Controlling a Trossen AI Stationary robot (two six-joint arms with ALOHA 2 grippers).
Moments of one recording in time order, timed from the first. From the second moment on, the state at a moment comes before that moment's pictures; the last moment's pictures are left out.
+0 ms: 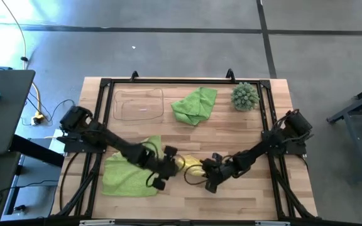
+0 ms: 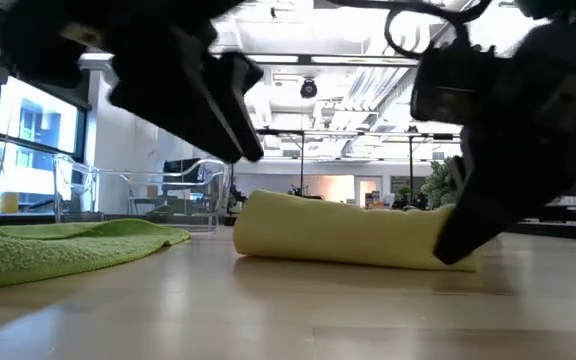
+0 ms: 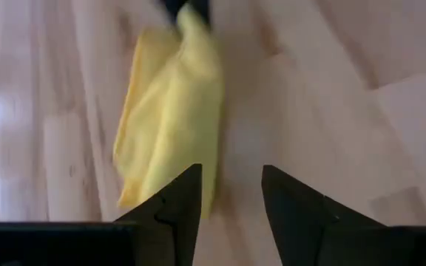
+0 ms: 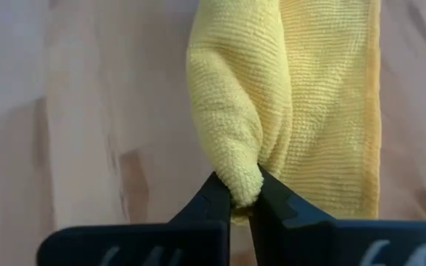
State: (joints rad) left arm -0.31 1.76 1.04 -0.16 -0.22 0.04; right arm 0.53 1.83 0.81 0.01 0.25 0.81
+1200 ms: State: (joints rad) left arm -0.17 1.98 1.05 -0.03 0.03 -0.40; right arm 0.51 1.56 0.80 -0.19 0.22 0.61
